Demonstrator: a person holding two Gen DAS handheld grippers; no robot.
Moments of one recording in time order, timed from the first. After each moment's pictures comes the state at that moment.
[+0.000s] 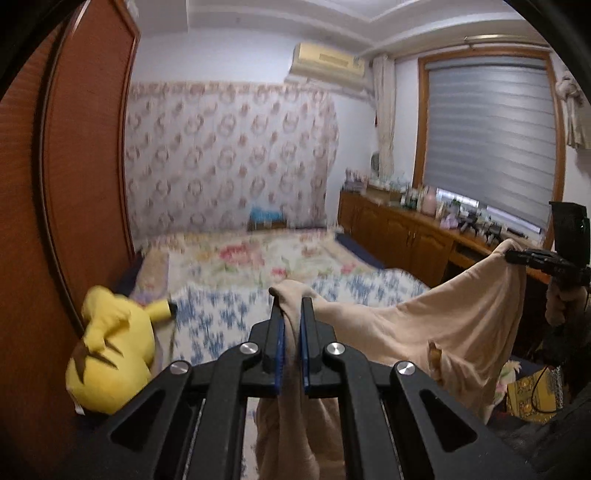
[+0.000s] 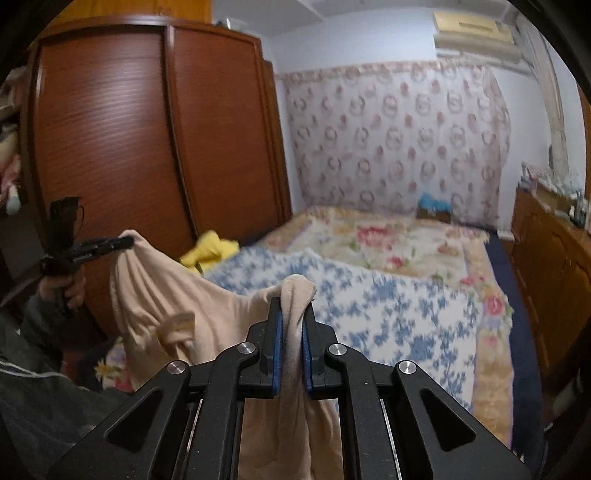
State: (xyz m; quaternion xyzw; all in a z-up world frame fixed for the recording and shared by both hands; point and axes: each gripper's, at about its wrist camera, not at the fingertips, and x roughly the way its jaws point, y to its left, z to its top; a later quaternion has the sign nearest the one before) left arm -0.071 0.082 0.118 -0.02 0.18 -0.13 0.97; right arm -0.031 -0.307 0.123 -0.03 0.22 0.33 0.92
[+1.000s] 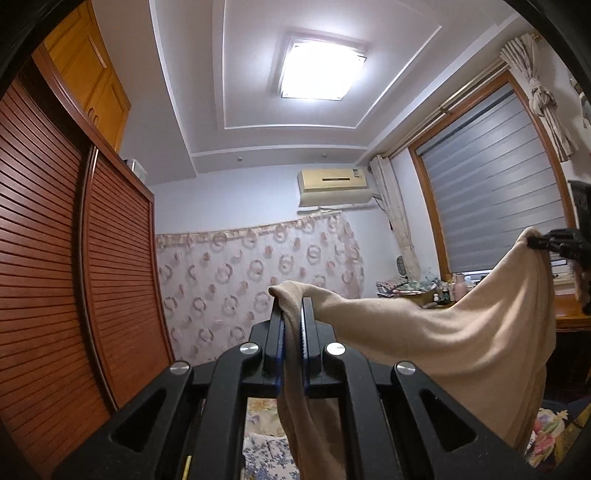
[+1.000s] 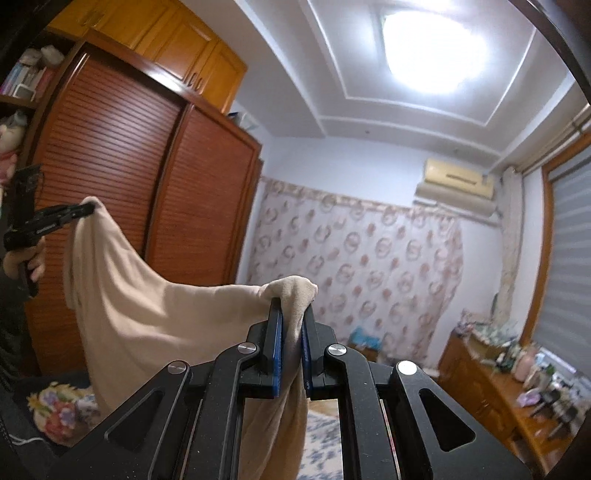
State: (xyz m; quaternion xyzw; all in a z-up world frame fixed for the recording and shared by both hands) left arm -0.090 0.111 0.327 0.07 -0.06 -0.07 0.99; right arm -0.076 -0.327 0.357 -0.13 -0.01 0.23 0.97
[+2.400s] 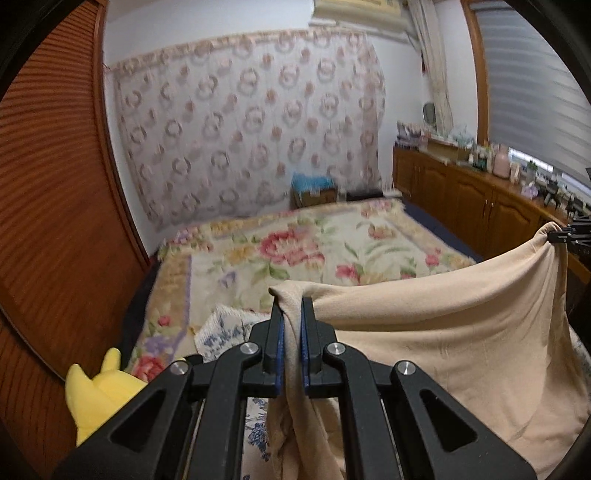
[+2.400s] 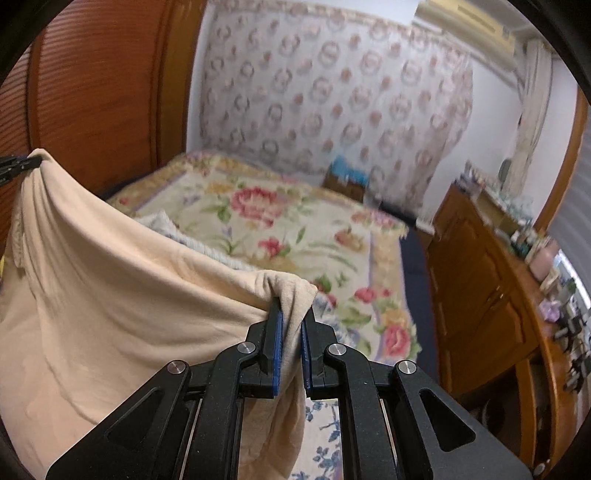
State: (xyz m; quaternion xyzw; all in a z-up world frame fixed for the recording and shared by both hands) left arm 0.326 0.060 0.039 0.05 0.29 -0.05 0.96; right arm 0.367 -0.317 0.040 -0.17 0.35 0.14 0.91
